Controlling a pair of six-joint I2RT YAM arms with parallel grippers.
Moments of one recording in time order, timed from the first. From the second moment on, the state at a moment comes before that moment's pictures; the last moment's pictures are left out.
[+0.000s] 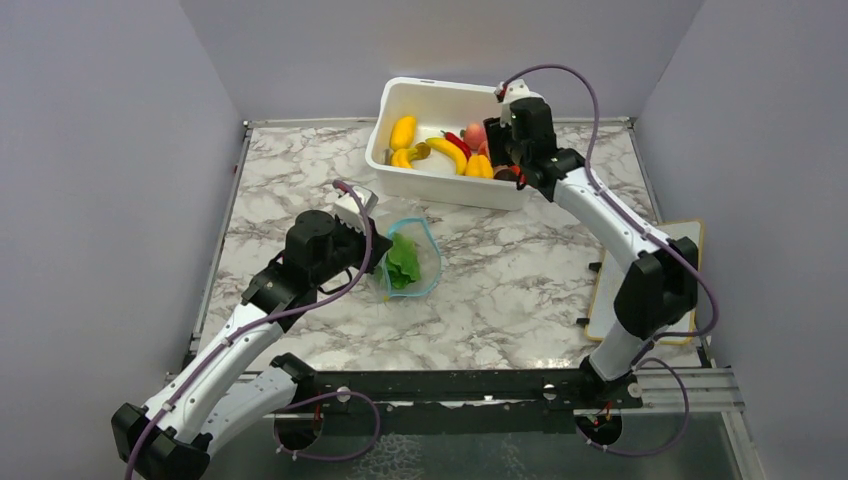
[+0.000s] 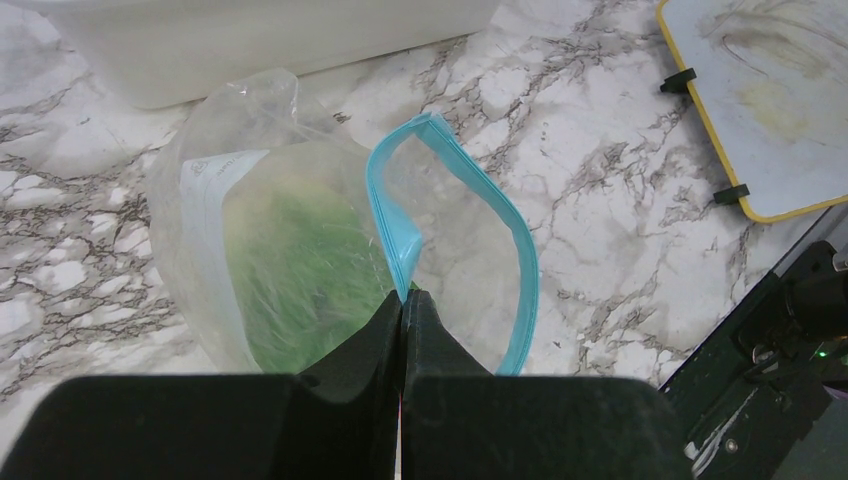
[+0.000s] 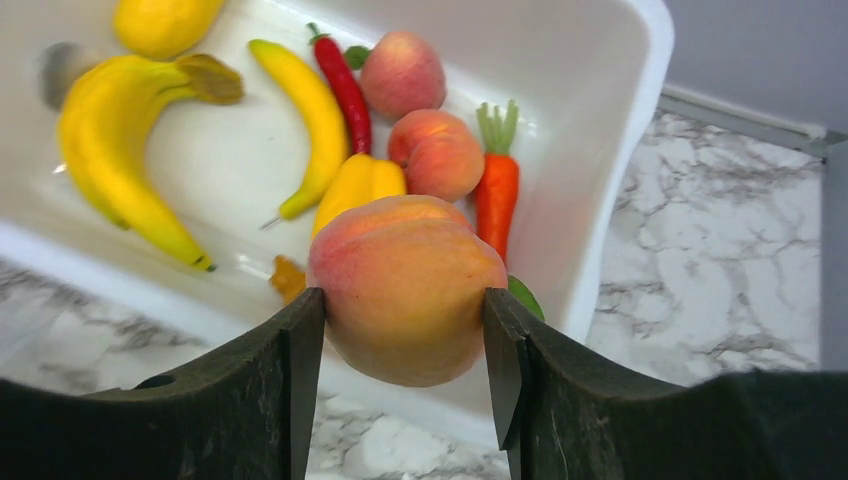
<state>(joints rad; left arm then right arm) -0.57 0.82 0.78 -0.31 0.17 -0.21 0.43 1.75 1.57 -0.29 0.31 -0.07</state>
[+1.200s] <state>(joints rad) -0.57 0.92 0.84 -0.27 0.21 -0.42 0.58 1.08 0.79 0.06 -0.54 0.49</state>
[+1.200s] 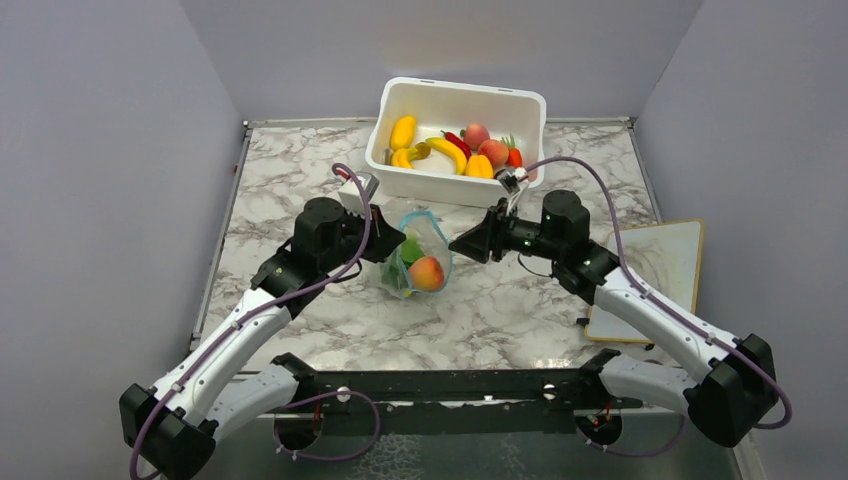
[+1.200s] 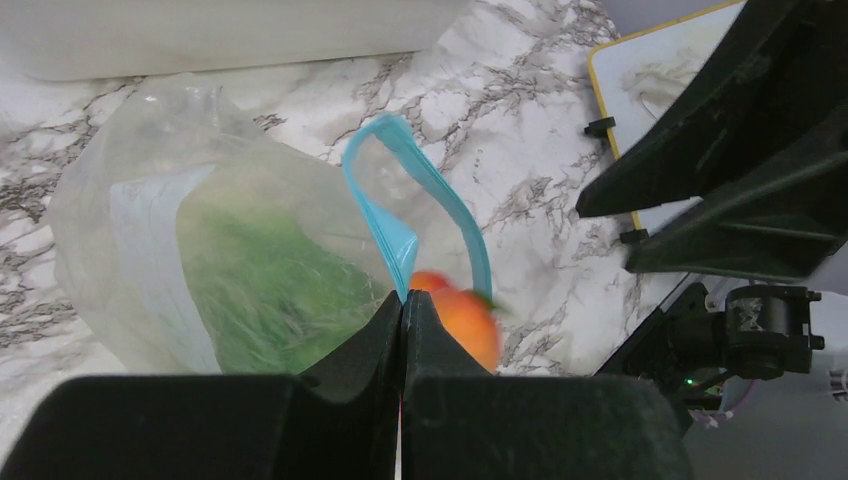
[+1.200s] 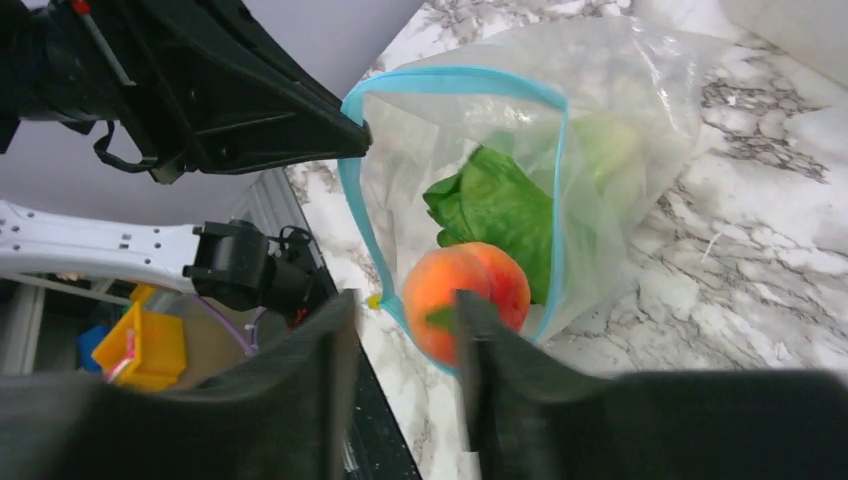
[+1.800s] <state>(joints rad) -0.57 0.92 0.84 -0.27 0.26 -0.46 0.71 1.16 0.79 0.07 -0.37 0.47</state>
